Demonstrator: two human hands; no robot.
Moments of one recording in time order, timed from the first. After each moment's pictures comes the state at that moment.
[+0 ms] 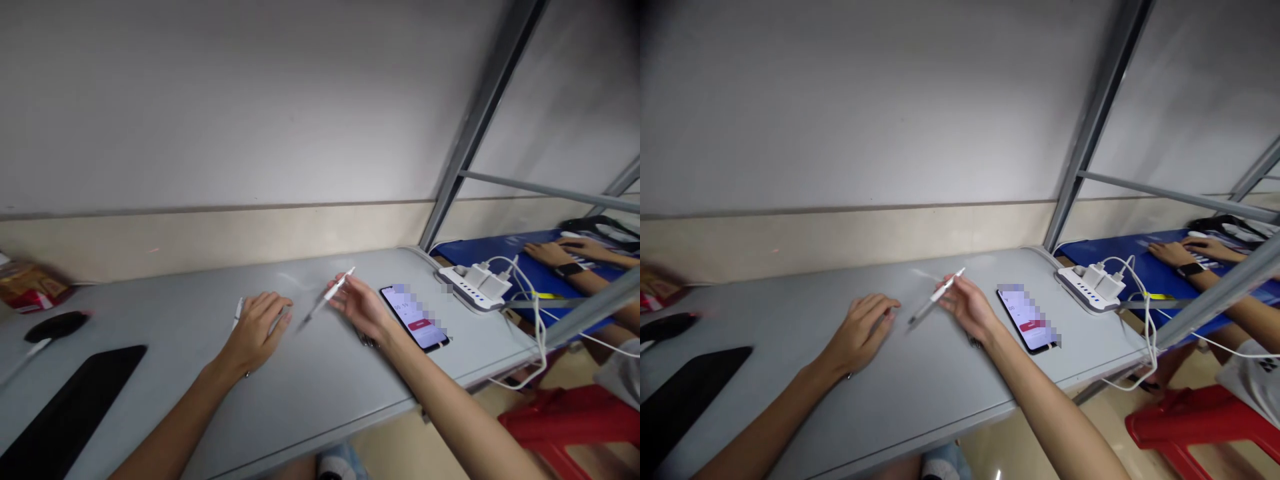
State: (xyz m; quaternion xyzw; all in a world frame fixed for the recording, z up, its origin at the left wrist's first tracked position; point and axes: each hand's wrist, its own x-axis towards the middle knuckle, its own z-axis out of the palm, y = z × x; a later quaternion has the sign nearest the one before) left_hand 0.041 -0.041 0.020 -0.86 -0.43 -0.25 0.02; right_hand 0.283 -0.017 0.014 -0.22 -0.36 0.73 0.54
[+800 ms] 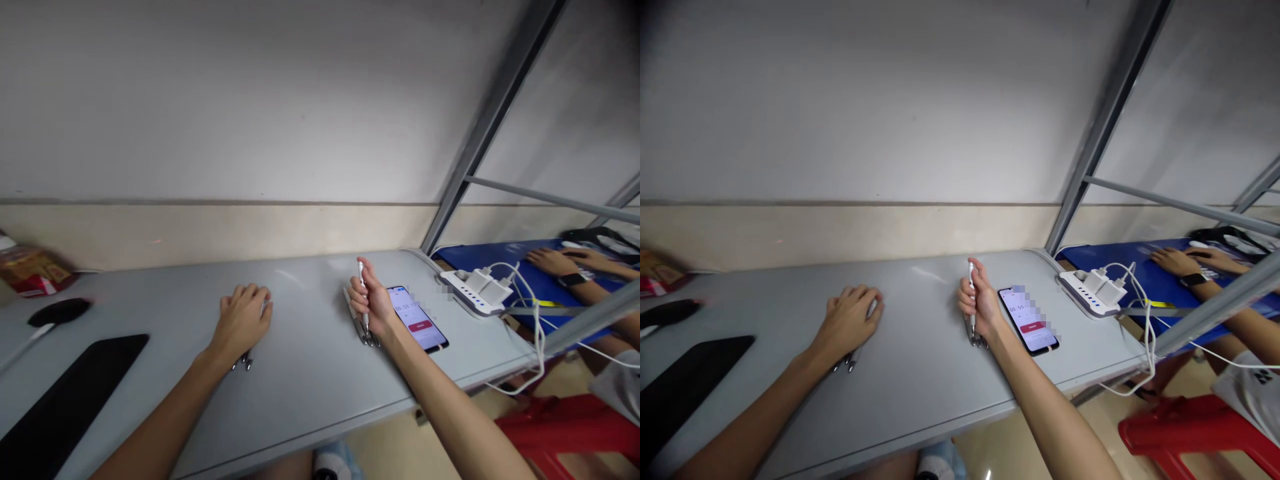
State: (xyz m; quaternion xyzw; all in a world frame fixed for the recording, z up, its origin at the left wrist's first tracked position) left_hand 0.026 -0.027 0.010 -0.76 -0.62 -0.13 0.12; right_hand 0.297 -0.012 0.016 -0.17 -0.32 0.73 0.58
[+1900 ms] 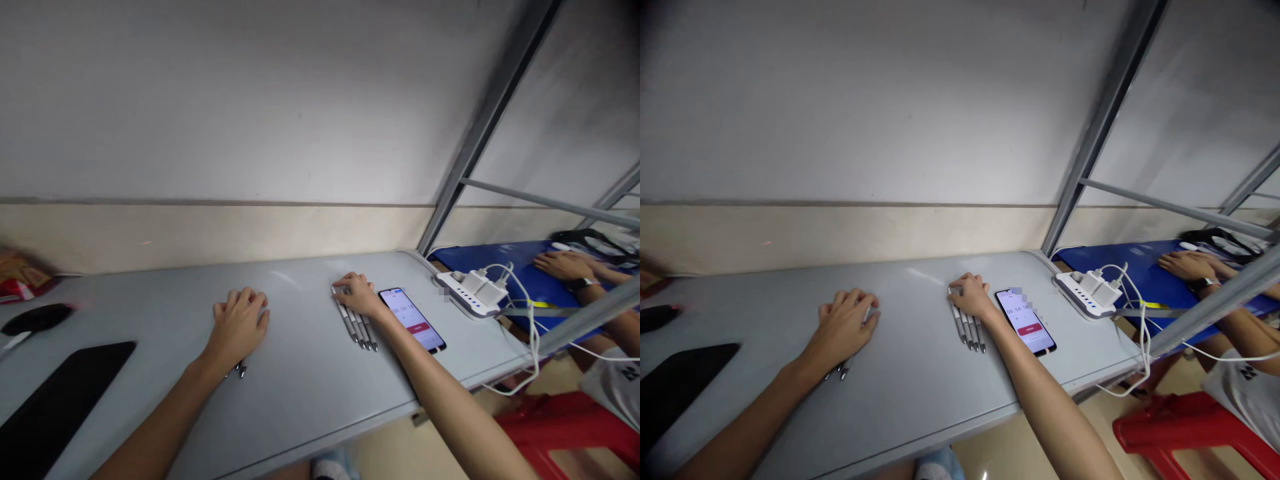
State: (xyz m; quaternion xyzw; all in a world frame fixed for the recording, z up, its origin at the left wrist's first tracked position) left_hand 0.026 -0.027 0.006 -0.77 -0.62 -0.12 0.13; right_hand 0.303 0.026 0.005 -0.61 -0.75 0.17 0.19
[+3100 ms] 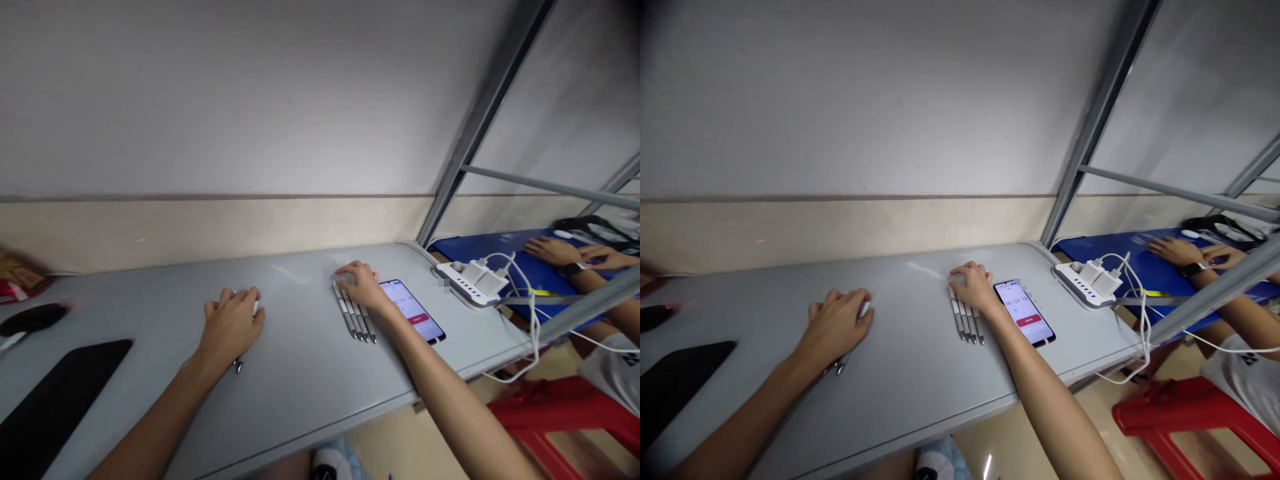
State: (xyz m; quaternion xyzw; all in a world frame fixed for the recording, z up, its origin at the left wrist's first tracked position) left_hand 0.028 -0.033 0.015 -0.75 -0.64 -0.10 0.08; right_hand 0.312 0.018 0.010 -0.60 -0.73 0.16 0.28
